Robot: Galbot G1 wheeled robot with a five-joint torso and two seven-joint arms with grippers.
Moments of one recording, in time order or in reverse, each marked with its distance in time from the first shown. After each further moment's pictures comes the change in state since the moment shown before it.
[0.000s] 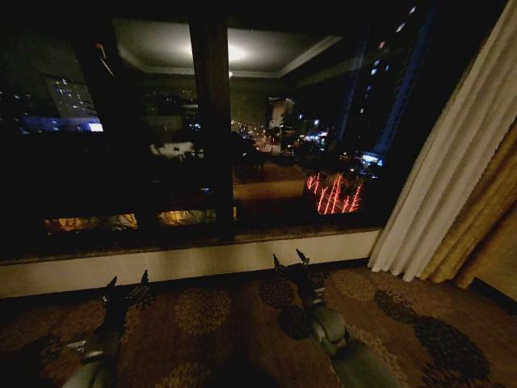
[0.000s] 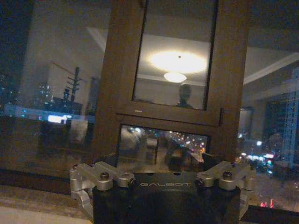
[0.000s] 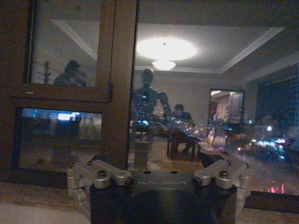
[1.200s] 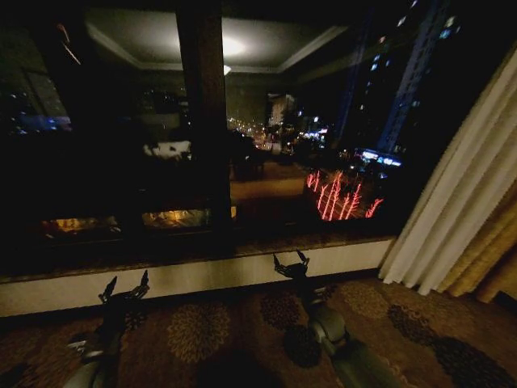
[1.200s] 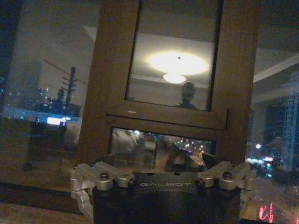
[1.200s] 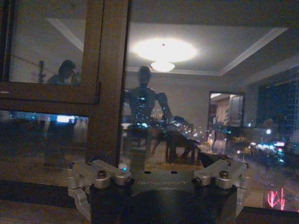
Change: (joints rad) left arm 0.000 0.000 0.000 0.000 0.000 0.000 0.000; right arm 0.000 0.000 0.000 0.000 0.000 0.000 0.000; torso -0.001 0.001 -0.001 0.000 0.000
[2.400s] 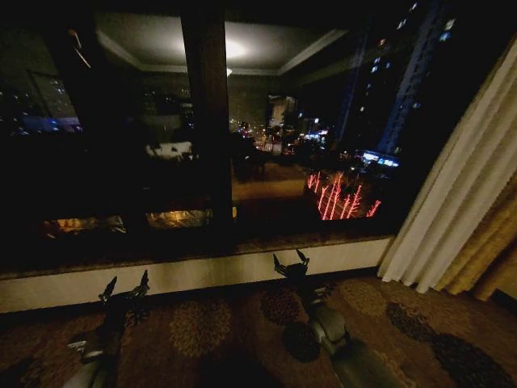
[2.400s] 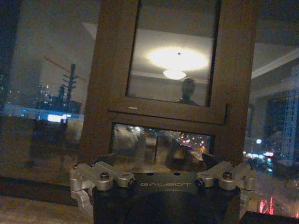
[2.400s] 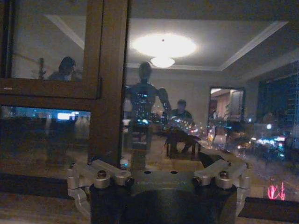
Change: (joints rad) left arm 0.000 0.000 0.000 0.000 0.000 0.000 0.000; right arm 0.000 0.000 0.000 0.000 0.000 0.000 0.000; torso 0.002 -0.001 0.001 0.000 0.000
